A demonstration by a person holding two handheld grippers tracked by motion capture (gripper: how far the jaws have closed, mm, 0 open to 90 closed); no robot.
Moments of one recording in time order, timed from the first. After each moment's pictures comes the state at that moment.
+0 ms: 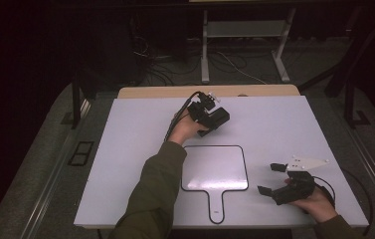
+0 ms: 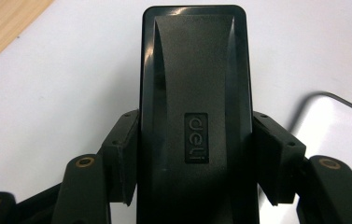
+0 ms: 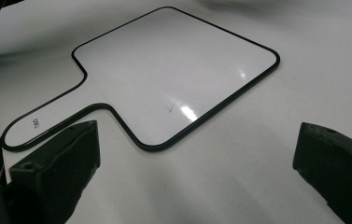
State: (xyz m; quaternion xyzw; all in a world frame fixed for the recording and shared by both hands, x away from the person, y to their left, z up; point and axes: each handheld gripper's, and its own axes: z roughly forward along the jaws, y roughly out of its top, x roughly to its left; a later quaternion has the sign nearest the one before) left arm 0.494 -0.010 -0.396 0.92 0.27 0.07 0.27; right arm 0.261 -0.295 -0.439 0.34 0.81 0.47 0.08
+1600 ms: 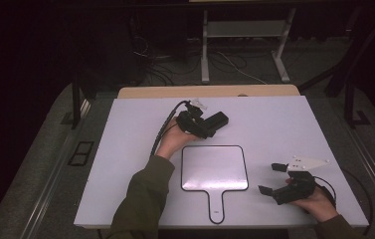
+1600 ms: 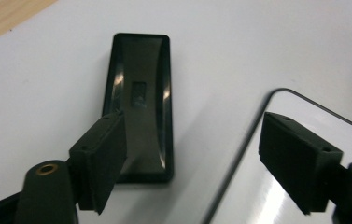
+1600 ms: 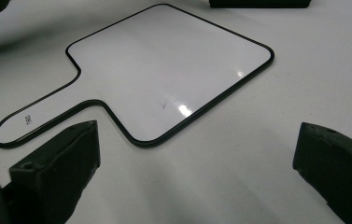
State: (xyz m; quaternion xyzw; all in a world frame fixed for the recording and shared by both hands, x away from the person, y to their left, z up) left arm 0.447 0.034 -0.401 0.88 0.26 0.06 0.38; right arm 0.262 -0.298 -0.442 0.34 0.81 0.47 0.09
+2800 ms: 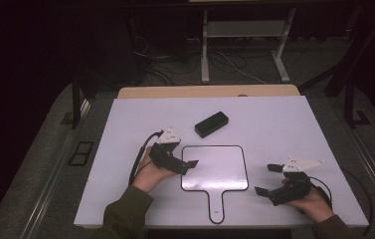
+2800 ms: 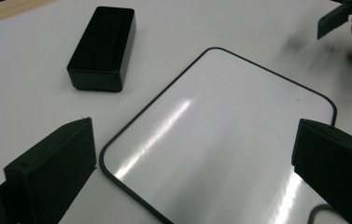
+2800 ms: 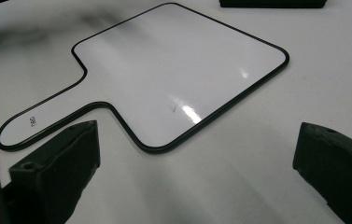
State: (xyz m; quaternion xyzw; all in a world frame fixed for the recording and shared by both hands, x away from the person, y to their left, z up) left arm 0.333 0.104 -0.410 0.84 0.28 0.10 0.45; right arm 0.263 -0.289 -0.444 0.33 0.81 0.47 0.08
